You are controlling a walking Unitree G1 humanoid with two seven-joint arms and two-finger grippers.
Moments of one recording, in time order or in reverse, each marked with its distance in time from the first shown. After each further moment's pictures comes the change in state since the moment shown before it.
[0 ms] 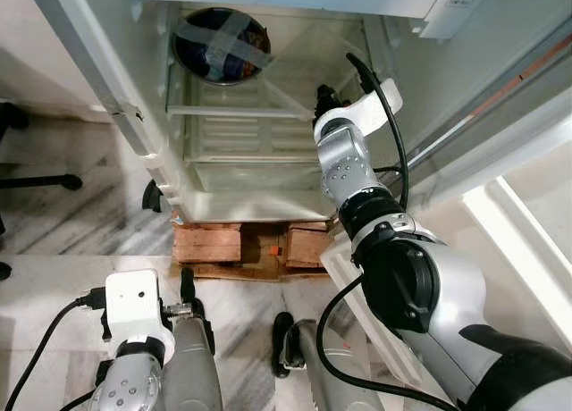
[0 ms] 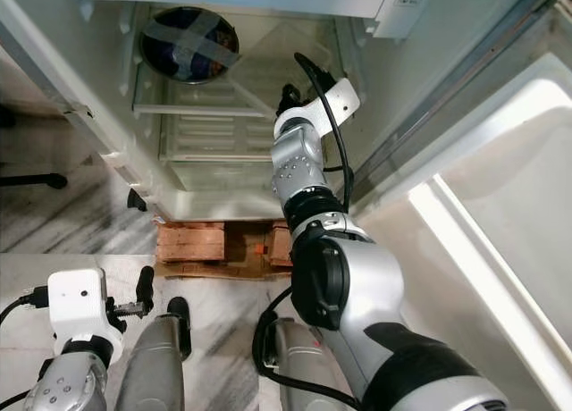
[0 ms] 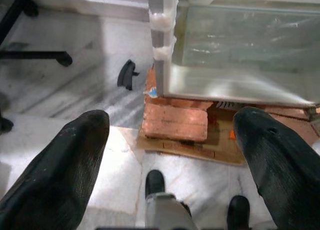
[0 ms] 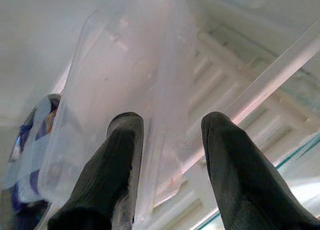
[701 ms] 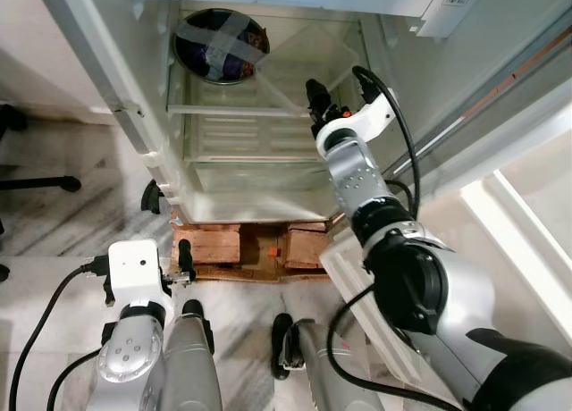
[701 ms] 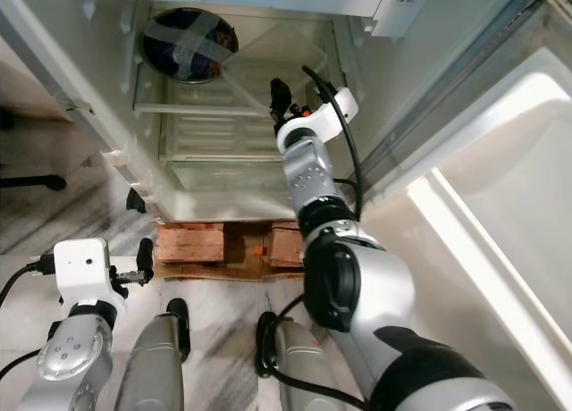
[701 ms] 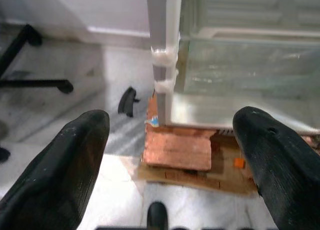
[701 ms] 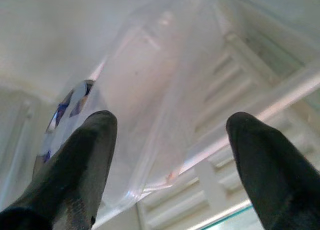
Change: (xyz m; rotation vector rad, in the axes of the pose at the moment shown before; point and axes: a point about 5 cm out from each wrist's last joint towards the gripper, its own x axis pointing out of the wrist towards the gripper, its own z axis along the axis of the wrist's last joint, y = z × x) left arm 0.036 0.002 0.015 0.031 -0.088 0.000; right arm 0.002 -0.028 0.016 -0.097 0.009 0.188
